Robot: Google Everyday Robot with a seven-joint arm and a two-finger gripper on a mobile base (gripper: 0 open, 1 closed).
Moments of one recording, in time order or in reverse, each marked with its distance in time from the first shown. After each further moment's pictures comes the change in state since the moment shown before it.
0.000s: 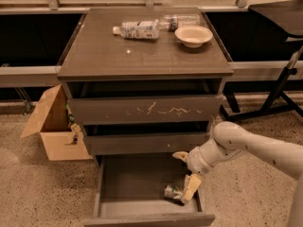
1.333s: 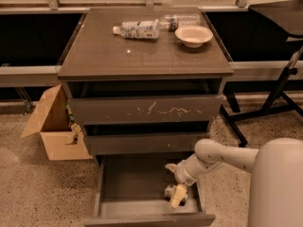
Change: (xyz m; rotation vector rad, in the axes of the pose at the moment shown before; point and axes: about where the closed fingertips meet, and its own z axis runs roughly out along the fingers) arm 0.063 -0.037 0.106 0.019 0.071 0.051
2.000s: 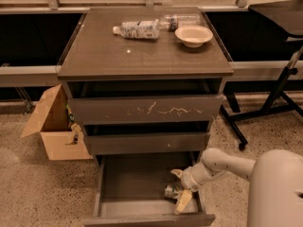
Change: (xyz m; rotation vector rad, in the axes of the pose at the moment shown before) arm 0.055 -0.012 0.026 0.009 -0.049 0.025
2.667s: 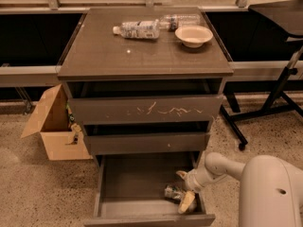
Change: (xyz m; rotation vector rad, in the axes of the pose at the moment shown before) arm 0.057 -0.032 0.022 0.051 0.031 0.023
